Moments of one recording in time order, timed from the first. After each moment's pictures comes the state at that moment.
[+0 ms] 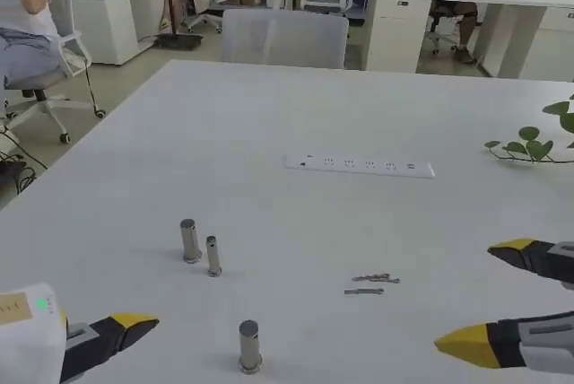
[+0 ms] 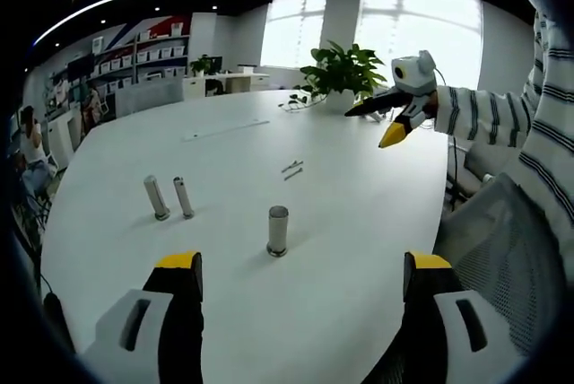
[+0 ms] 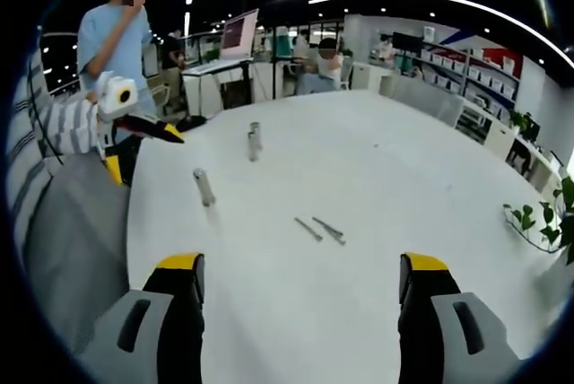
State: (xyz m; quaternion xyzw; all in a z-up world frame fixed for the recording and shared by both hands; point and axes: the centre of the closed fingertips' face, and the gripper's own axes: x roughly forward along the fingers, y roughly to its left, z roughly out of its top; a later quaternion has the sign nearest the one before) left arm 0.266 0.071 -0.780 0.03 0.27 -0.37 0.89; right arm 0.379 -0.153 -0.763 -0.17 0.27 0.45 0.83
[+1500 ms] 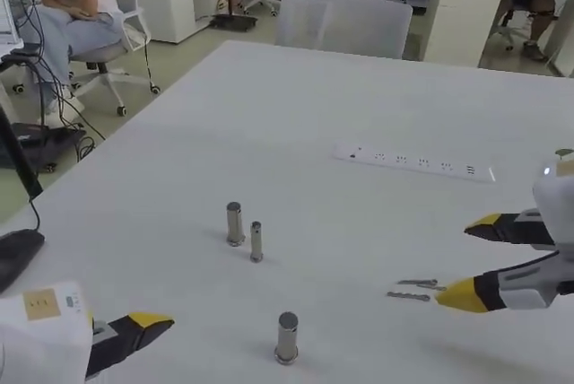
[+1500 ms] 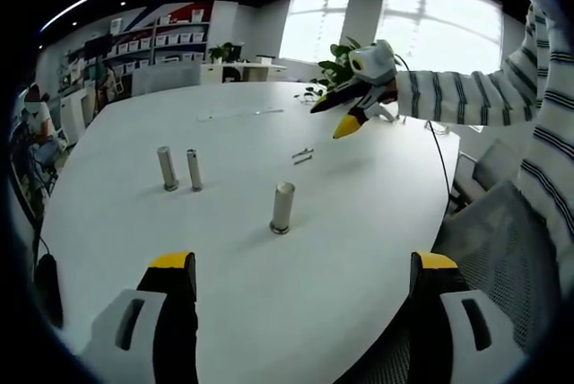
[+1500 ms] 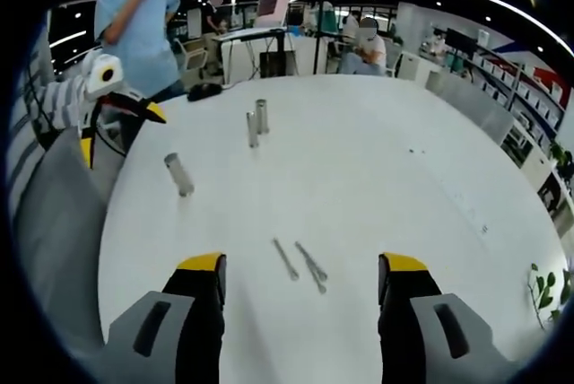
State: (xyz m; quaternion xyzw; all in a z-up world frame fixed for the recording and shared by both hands) left arm 0.251 0.082 -0.792 0.00 0.30 -0.33 0.90; right arm 0.443 -0.106 -0.792 -0.24 0.29 0.53 0.76
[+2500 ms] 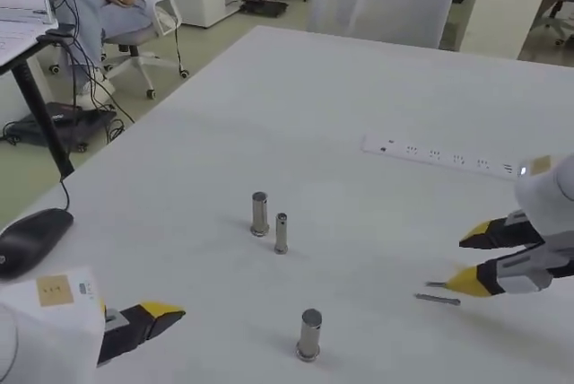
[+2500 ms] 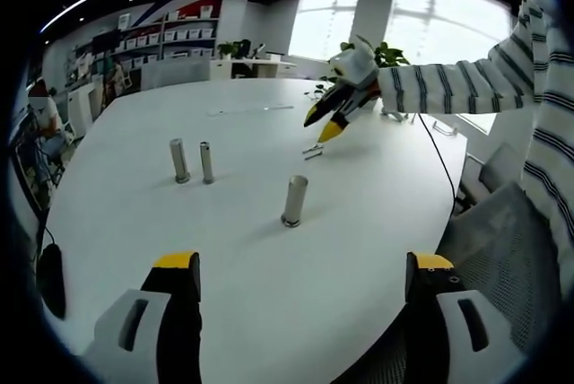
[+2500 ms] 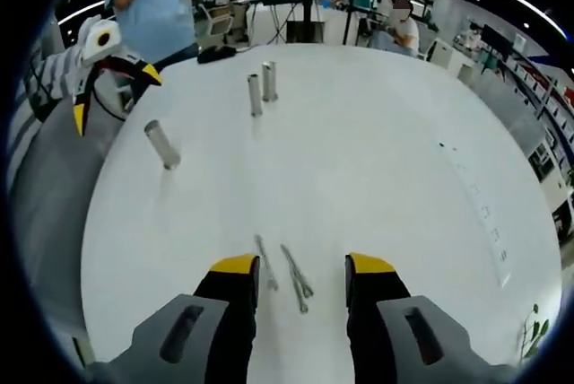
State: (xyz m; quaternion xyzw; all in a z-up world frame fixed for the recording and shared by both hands) left arm 0.252 0.097 -0.795 0.00 0.31 -0.31 0.90; right arm 0.465 -0.082 -0.831 -0.31 0.33 0.57 0.69
